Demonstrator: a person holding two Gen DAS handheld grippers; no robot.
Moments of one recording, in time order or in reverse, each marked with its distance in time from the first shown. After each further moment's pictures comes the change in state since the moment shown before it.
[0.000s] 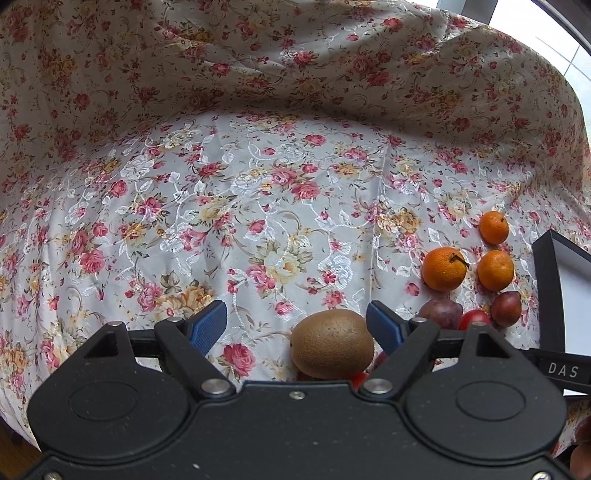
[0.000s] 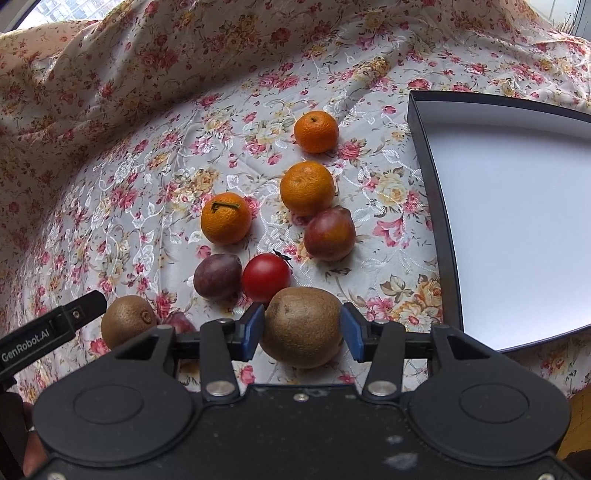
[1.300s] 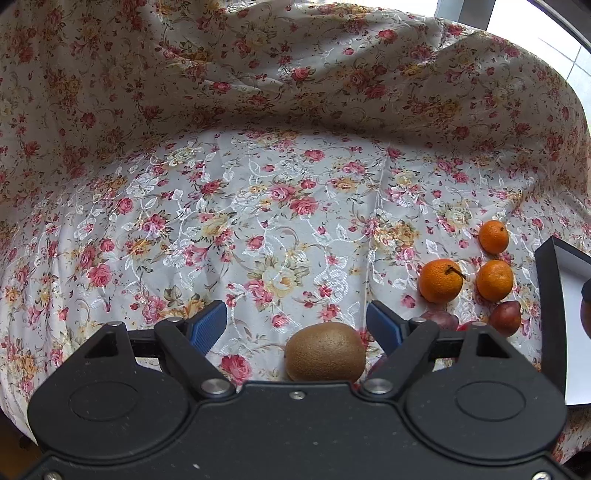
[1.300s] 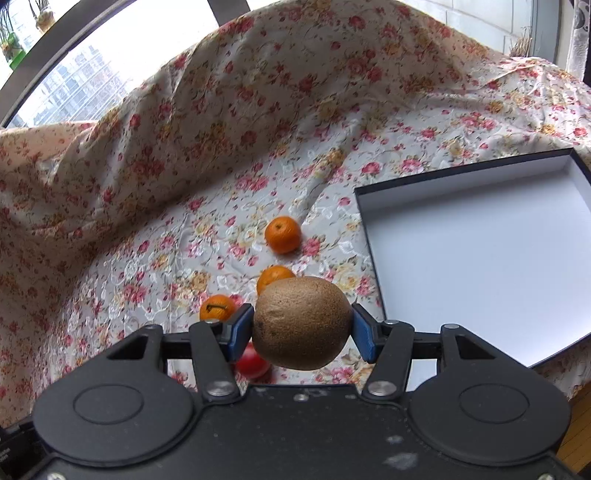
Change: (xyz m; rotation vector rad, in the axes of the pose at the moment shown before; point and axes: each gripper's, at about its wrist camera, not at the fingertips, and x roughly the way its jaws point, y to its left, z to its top) left arm -0.007 -0.017 0.000 0.015 -0.046 0.037; right arm -0.068 -0.049 0.024 0.137 -0.238 0.018
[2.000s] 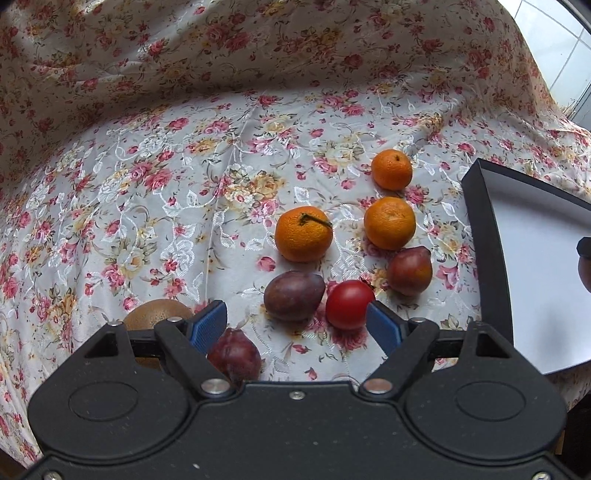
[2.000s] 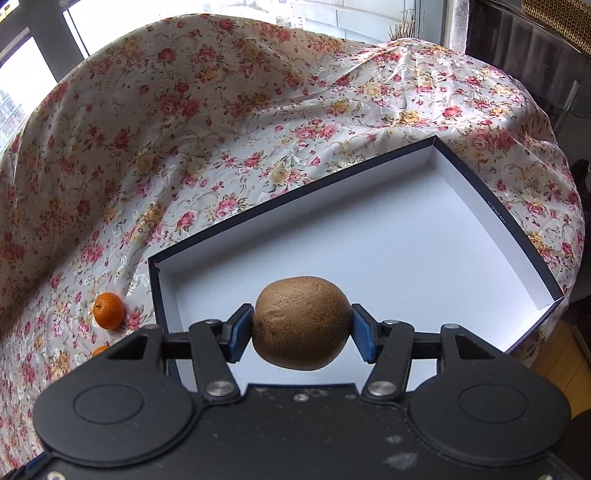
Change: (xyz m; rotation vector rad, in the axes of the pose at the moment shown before) left arm 0.028 -0.102 -0.012 0.153 0.134 -0.086; right arm 0.019 -0.133 0.038 0.192 -0.026 -0.254
